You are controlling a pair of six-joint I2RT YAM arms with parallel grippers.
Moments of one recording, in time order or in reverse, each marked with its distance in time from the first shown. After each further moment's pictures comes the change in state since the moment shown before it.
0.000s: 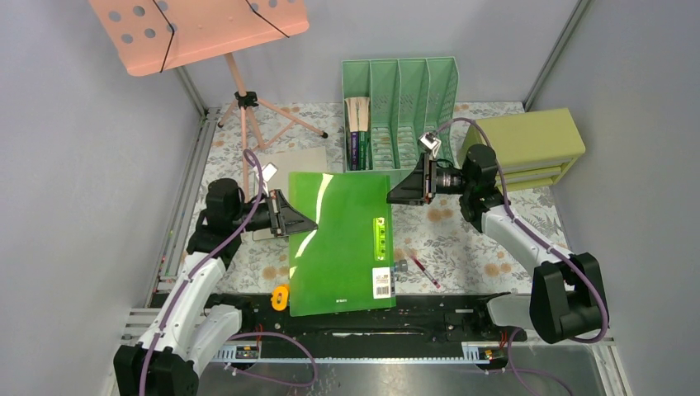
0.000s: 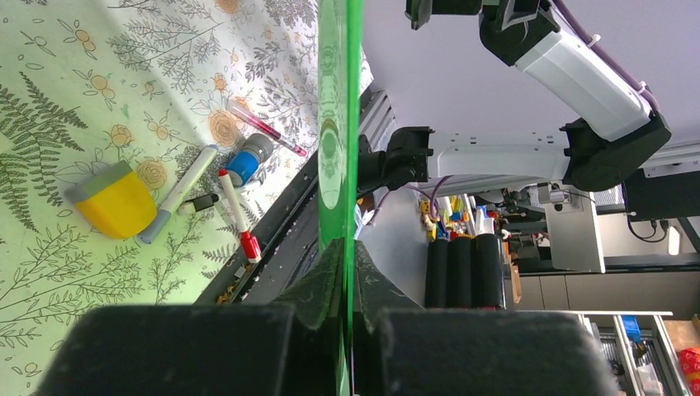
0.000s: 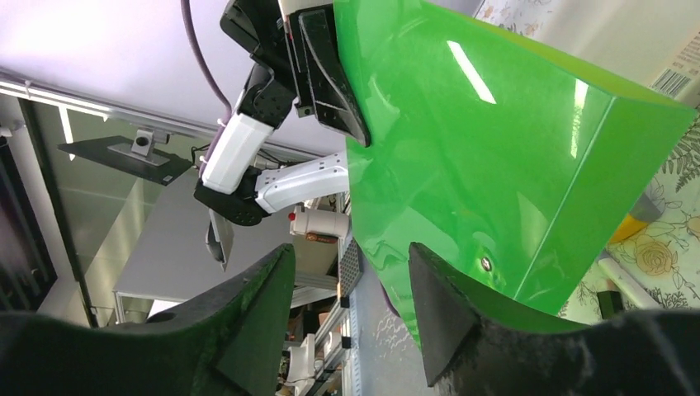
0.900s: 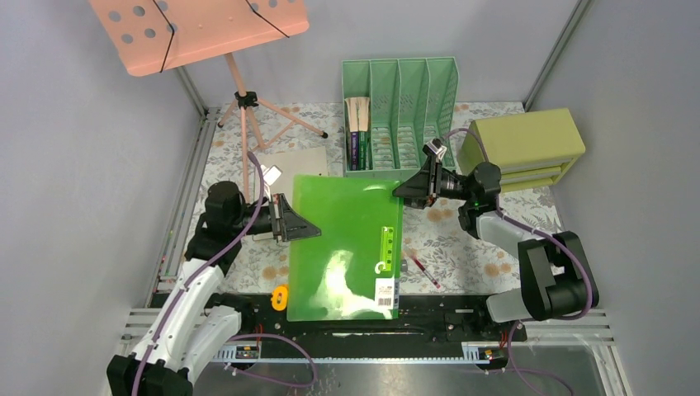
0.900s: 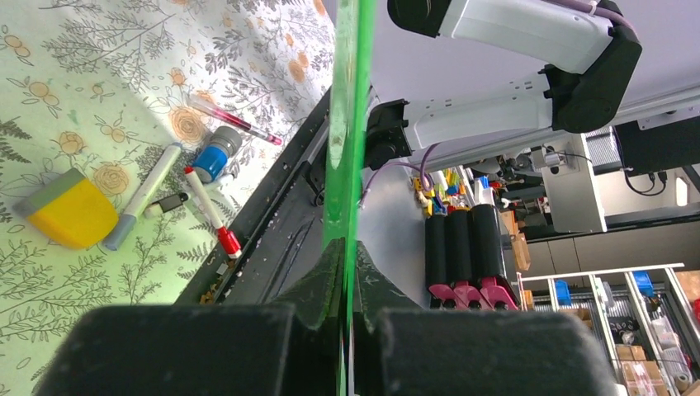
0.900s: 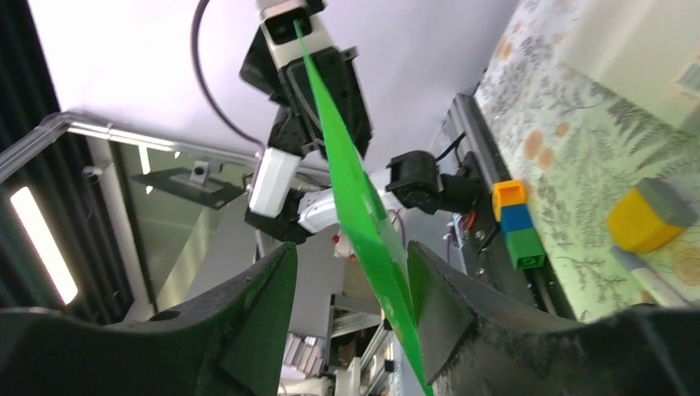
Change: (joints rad) left arm -0.065 -0.069 0.011 0.002 0.030 -0.005; right arm -0.046 0.108 -0.151 0.525 0.025 0.368
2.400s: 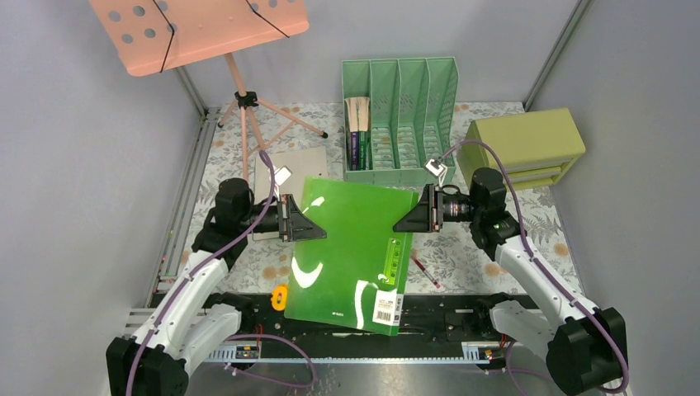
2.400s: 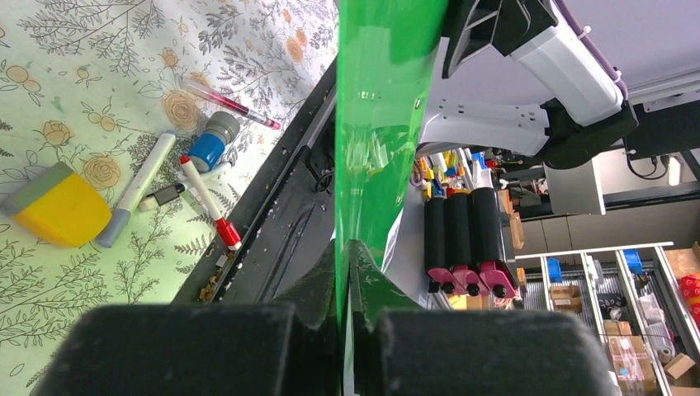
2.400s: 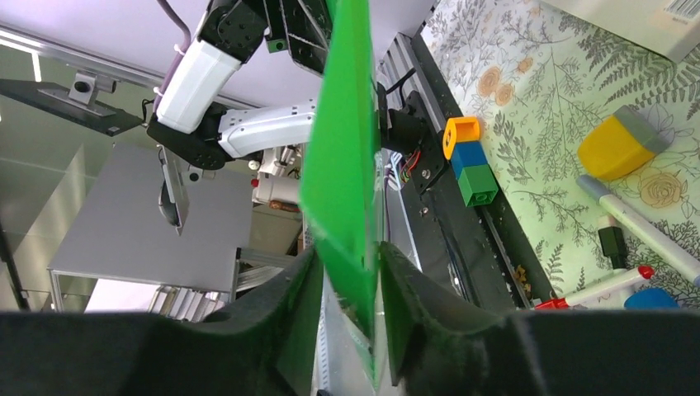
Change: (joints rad) left arm -0.049 0.081 0.000 0.025 -0.014 0.026; right arm 0.088 -0.408 0.019 -0.822 0.010 -0.600
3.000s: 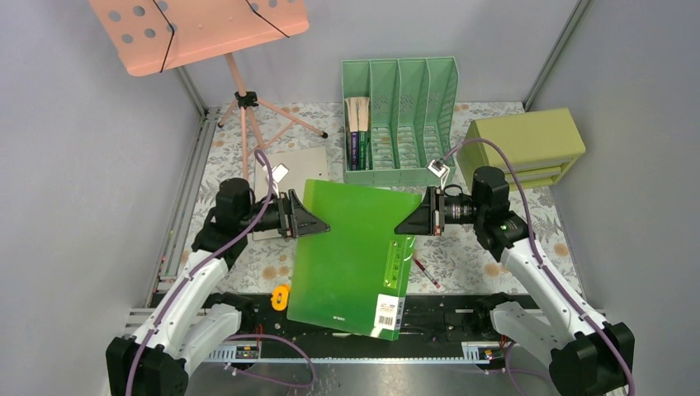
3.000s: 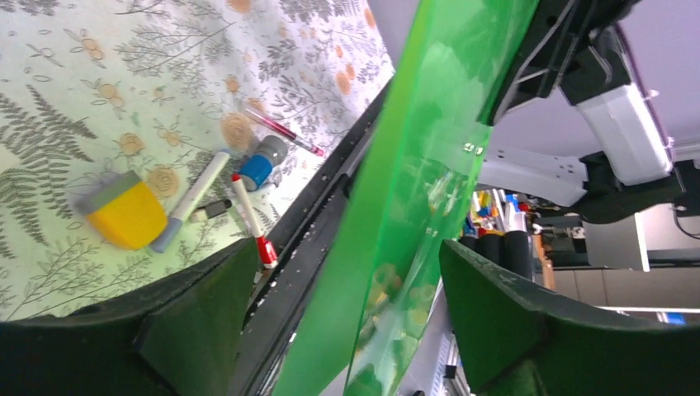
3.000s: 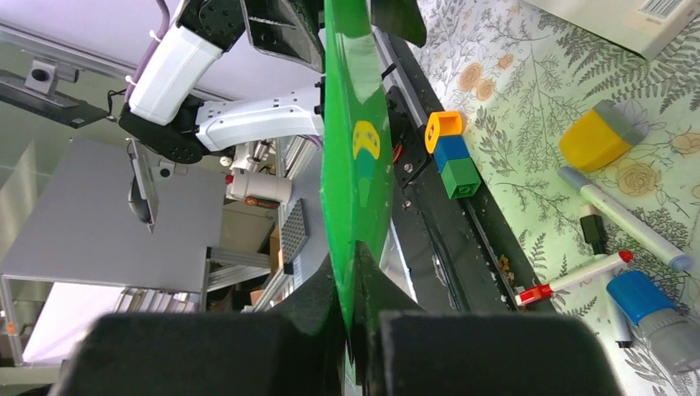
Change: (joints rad) left arm -0.008 0.004 0.004 -0.025 -0.123 0.019; right arm 0.018 -0.055 0.057 -0.222 0.050 -0.143
